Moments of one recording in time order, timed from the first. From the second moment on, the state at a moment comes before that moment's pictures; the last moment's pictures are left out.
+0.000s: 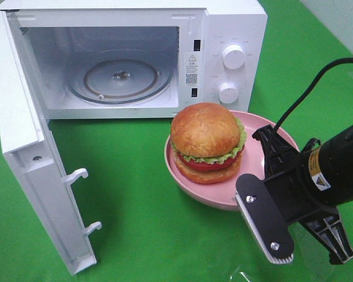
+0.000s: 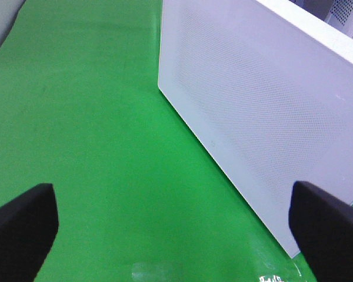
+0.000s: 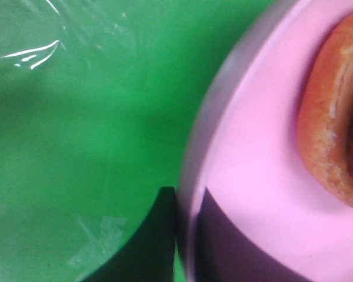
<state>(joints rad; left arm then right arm) 0.05 -0.01 -0.52 -0.14 1.08 0.05 0.71 1.41 -0.57 -0.41 0.37 -1.00</state>
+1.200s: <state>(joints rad) 0.05 -0.01 -0.52 -0.14 1.08 0.05 0.70 1.44 -0.67 -0.30 0.28 -1.23</state>
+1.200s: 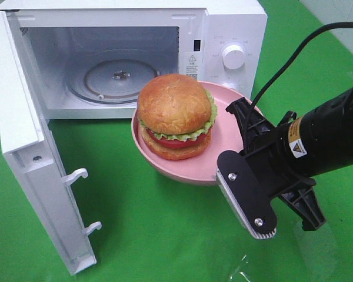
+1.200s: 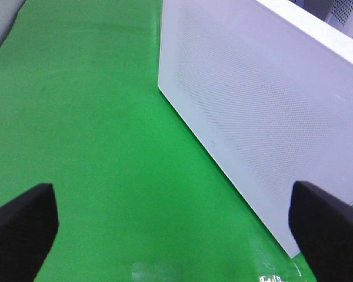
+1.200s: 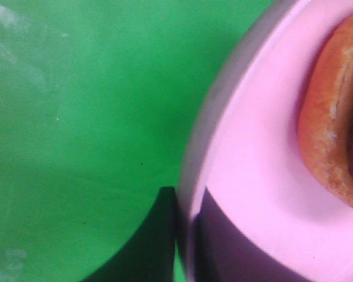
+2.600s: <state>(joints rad) 0.05 -0.01 -0.52 -0.14 1.08 0.05 0.73 1.75 -1.03 -0.26 0.32 -1.17</state>
